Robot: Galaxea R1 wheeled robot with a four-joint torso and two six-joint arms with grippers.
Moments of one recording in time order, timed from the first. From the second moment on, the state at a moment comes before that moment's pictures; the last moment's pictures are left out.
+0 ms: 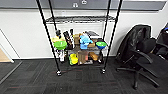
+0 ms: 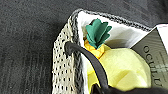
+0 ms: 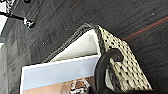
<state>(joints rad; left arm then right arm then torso) 0.95 2.58 -2.06 -0.26 0.13 -0.09 -0.92 2.81 -2.20 0.37 -0.06 0.15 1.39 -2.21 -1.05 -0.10</state>
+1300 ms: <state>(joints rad) 0.89 2.50 -1.91 -0.29 0.17 -0.09 -0.92 2.70 -2.06 0.37 -0.05 0.15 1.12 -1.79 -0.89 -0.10</state>
